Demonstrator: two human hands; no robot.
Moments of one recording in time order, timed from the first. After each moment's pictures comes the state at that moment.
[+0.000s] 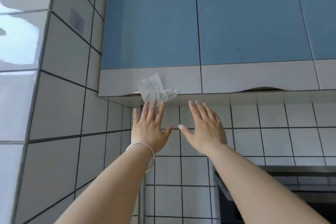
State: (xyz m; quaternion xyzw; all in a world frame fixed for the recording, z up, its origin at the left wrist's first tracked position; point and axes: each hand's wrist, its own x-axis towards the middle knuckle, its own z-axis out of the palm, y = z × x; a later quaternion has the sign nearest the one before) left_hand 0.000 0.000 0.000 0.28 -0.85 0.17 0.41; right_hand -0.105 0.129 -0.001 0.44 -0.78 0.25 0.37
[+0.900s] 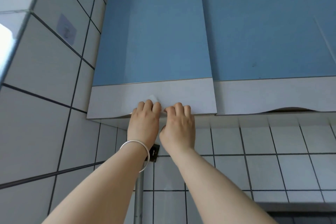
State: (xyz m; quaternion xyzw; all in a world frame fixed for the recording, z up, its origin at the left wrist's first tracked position) left_hand -0.041 -0.073 0.085 0.17 -0.69 0.30 0.63; right_hand -0.093 0.004 0.064 0.37 -0.62 0.41 0.56
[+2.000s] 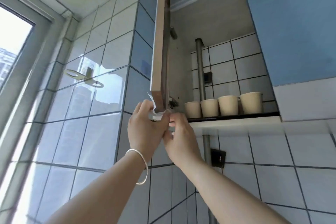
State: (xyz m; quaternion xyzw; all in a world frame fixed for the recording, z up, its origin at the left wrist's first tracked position) left_hand 0.137 -0.026 0.070 0.18 -0.59 0.05 0.79; right_hand 0.054 0.014 0.048 0.64 -0.40 0.61 0.24
